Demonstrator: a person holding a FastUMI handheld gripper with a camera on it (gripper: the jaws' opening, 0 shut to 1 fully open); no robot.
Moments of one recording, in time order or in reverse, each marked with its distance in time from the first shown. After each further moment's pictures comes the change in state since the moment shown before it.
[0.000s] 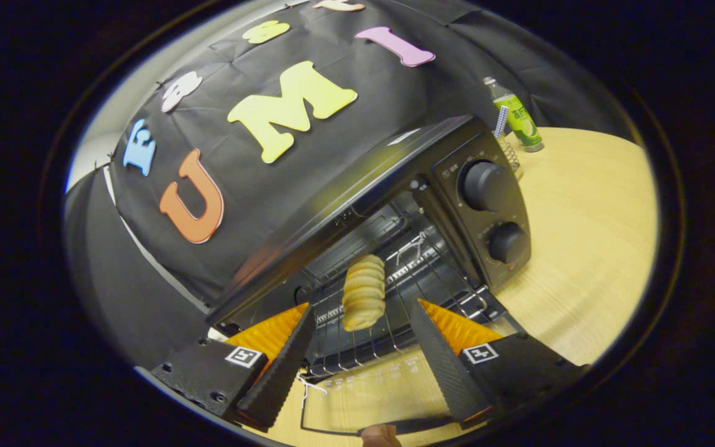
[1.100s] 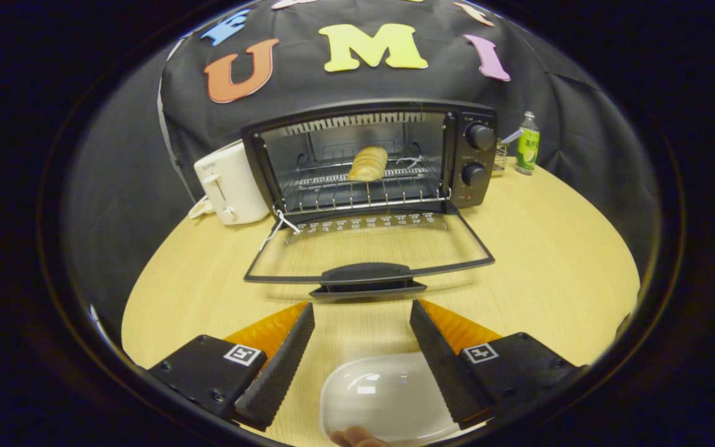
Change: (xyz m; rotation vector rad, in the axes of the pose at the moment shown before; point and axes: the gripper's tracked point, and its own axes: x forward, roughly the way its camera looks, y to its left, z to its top) arm -0.110 -0.039 -0.137 -0.486 0.282 -0.224
